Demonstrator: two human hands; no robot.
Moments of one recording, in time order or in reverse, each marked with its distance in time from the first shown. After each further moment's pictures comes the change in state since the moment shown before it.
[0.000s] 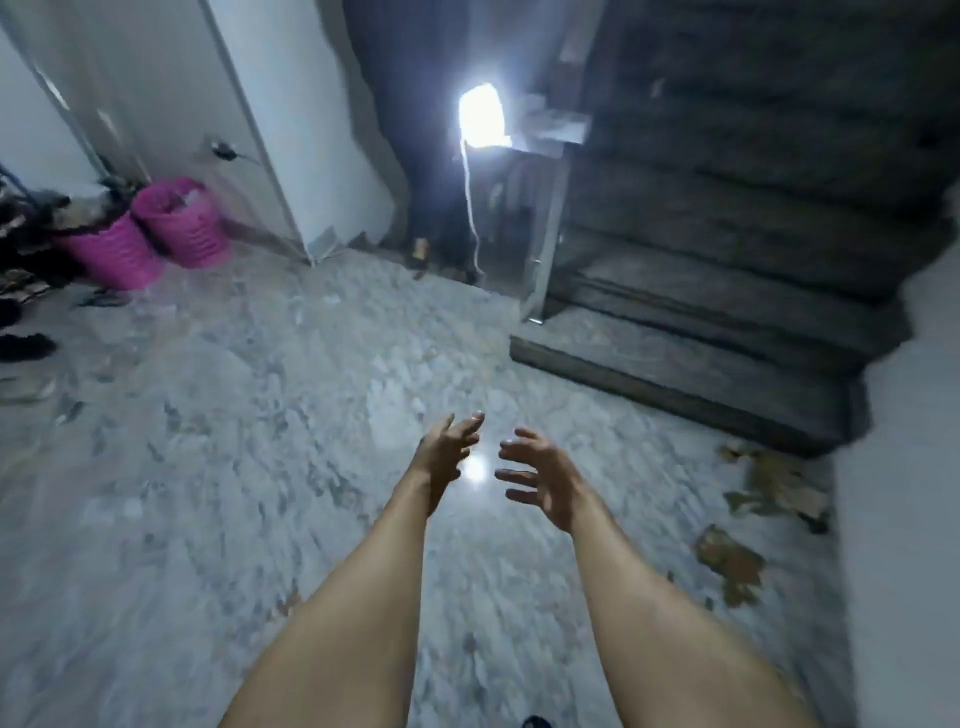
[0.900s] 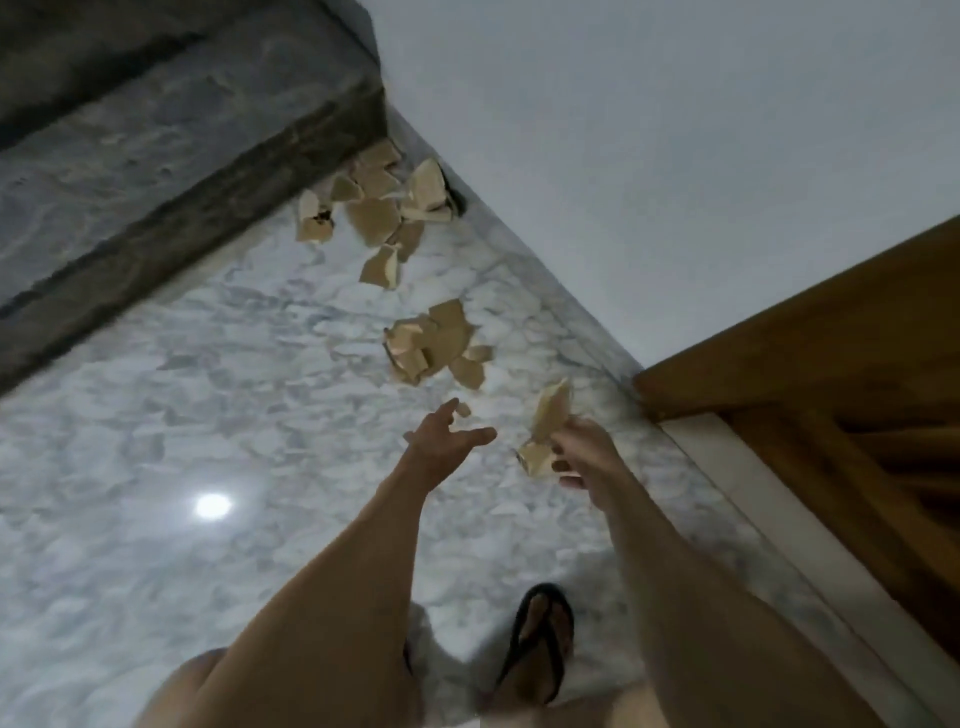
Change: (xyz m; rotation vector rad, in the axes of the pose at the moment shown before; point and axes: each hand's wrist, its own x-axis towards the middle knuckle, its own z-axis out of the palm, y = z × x) left_hand 0.352 -0.471 0.614 1.120 -0.900 -0.164; right_hand 0.153 0.461 -0.622 0.621 0.982 0.484
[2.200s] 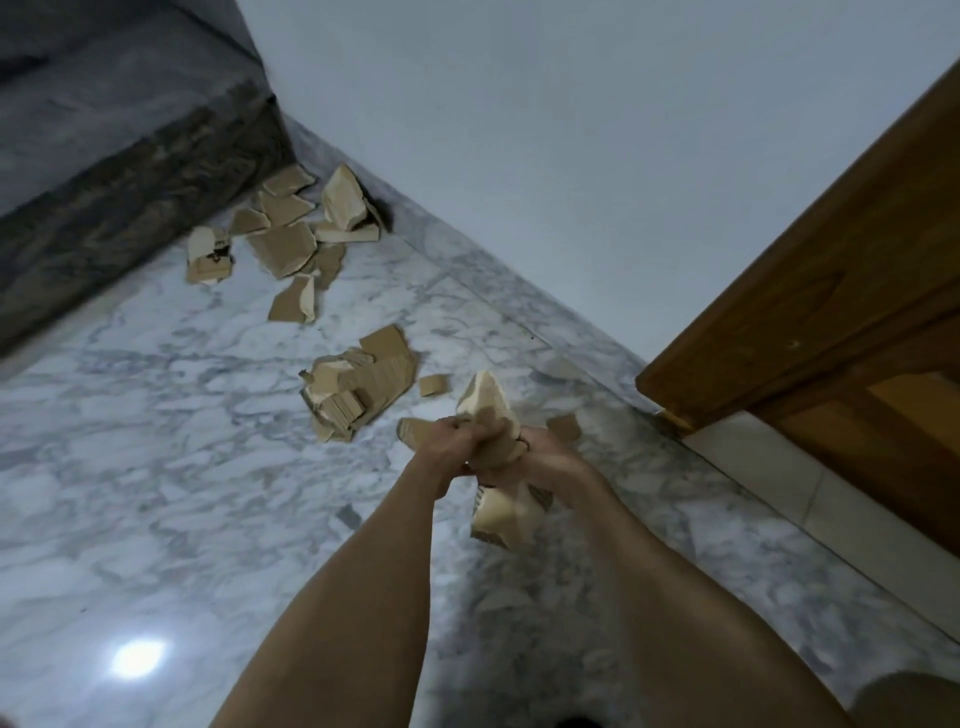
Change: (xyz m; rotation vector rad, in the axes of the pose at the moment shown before) left_hand 0.229 -0.047 0.094 -0.256 -0.078 0.065; right_hand 0.229 0.056 0.040 -0.023 -0.263 -0.426
